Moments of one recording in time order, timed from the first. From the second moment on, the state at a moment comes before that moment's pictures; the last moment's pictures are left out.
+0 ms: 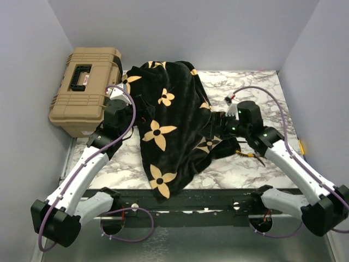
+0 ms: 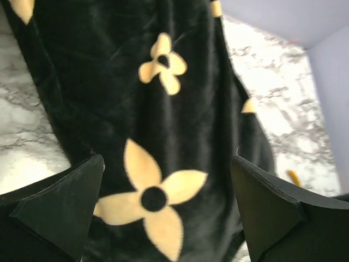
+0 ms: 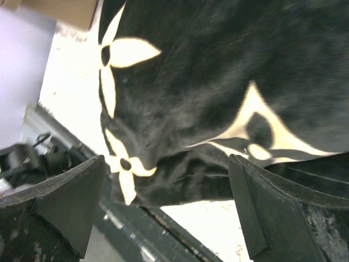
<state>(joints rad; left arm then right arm) -0.42 1.00 0.97 -0.28 -0.10 -0.58 0.49 1.13 0.94 -0.42 -0.38 0.46</state>
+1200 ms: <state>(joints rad) -0.23 1.26 0.32 0.71 -0.48 -0.12 0.14 1.09 0.43 0.11 0.48 0.24</state>
